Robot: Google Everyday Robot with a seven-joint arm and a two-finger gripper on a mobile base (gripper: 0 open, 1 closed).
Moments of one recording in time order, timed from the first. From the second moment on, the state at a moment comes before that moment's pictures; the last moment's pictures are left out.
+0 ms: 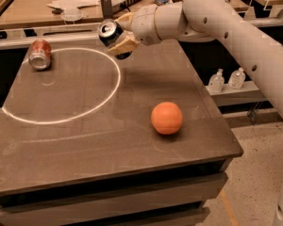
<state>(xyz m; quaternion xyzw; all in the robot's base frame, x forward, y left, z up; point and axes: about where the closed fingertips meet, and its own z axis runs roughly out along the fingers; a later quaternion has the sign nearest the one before) 0.696 0.074 0.960 -0.62 0.51 0.17 0.56</state>
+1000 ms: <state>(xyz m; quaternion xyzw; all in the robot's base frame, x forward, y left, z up) 0.643 0.123 0.939 -0.80 0.37 0.17 0.43</state>
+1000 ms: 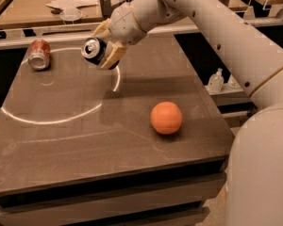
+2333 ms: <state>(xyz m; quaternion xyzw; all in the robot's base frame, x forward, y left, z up) 0.595 0.123 0.868 -0.92 0.33 0.00 0.21</state>
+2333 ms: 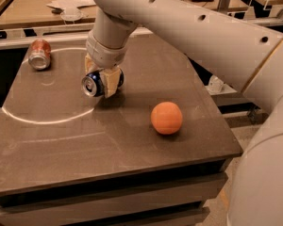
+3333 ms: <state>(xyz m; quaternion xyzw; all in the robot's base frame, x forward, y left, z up) 0.612 0.102 0.860 -0.92 0.36 0.02 0.16</state>
